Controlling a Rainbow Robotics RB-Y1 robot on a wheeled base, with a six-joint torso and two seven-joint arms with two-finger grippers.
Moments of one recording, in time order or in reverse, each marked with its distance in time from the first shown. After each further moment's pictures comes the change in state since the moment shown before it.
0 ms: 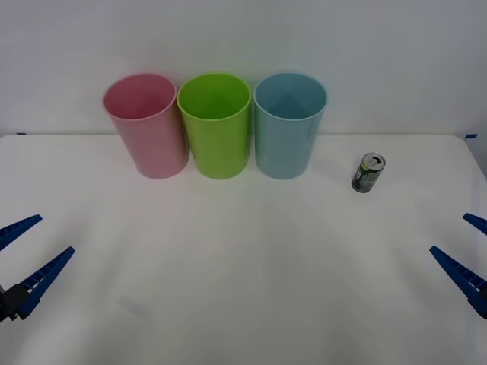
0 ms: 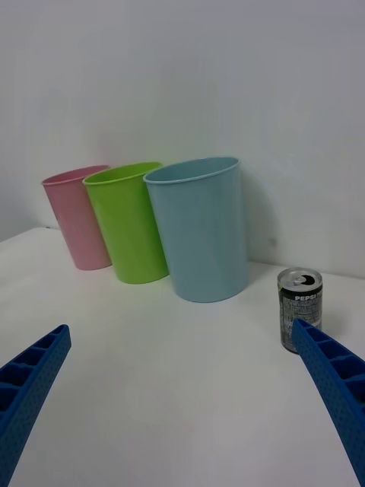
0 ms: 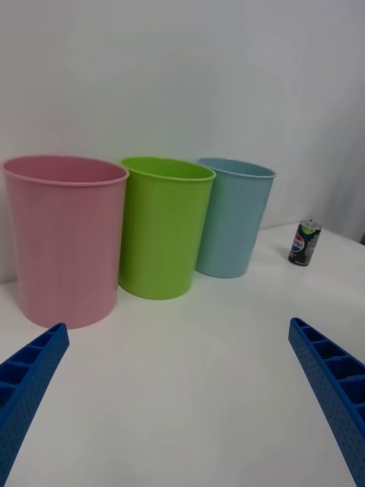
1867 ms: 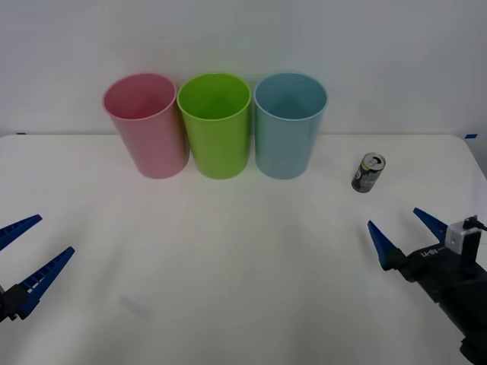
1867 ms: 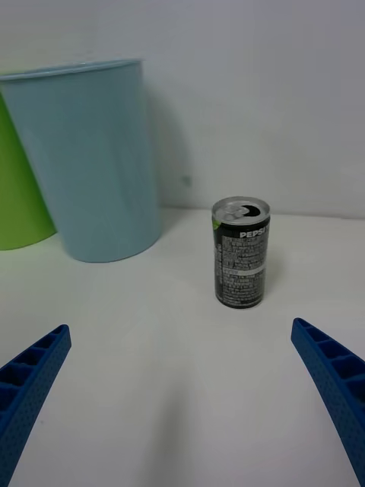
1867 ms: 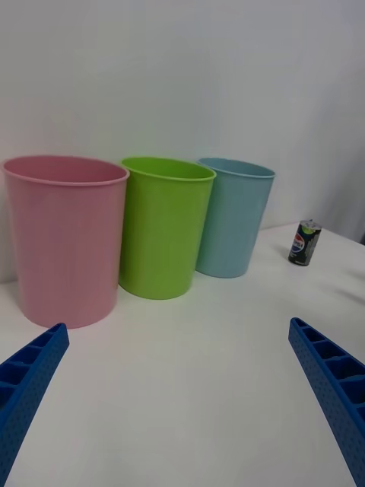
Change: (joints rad) right arm -0.050 0.058 0.397 -0.037 0.108 0.729 0.146; left arm 0.000 0.000 0.000 0.000 0.000 0.000 0.000
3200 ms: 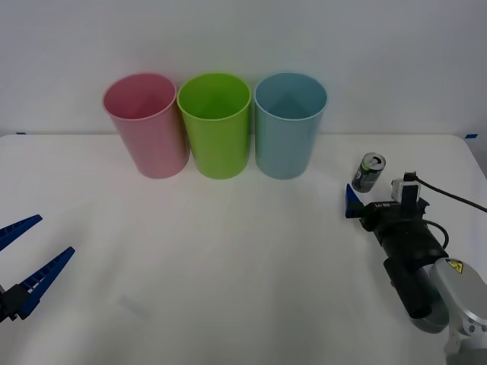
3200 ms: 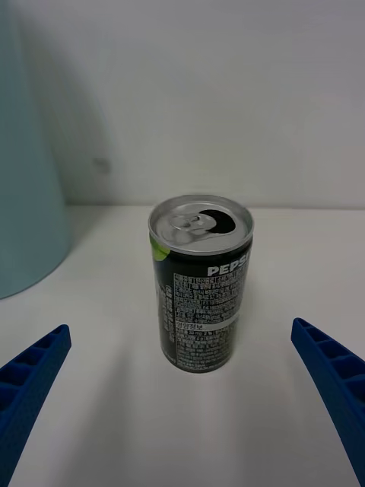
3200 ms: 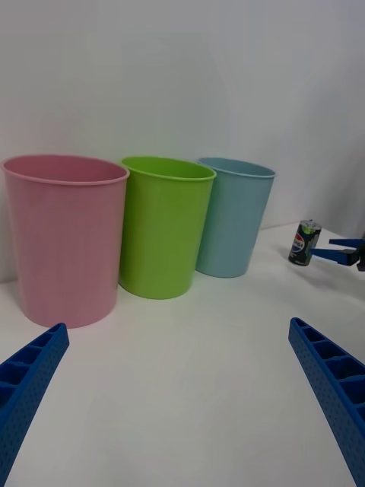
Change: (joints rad) right arm -0.384 0.118 0.096 0.340 0.159 0.384 -0.009; left arm 0.000 0.000 0.000 0.000 0.000 0.000 0.000
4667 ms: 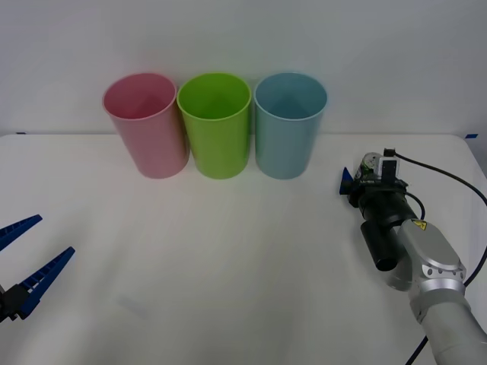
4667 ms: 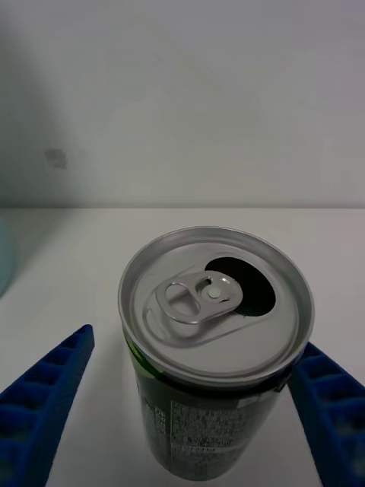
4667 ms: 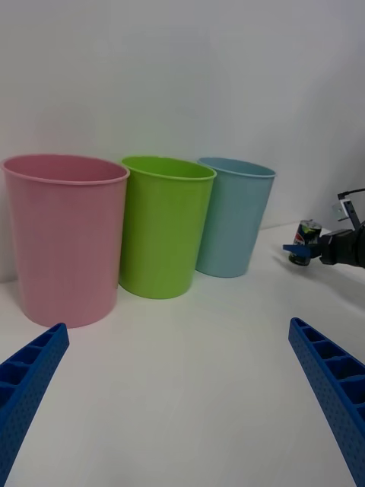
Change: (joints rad) right arm -0.286 0.057 -0.061 0.332 0.082 0.097 -0.001; left arm 0.000 0.000 0.000 0.000 0.000 0.000 0.000
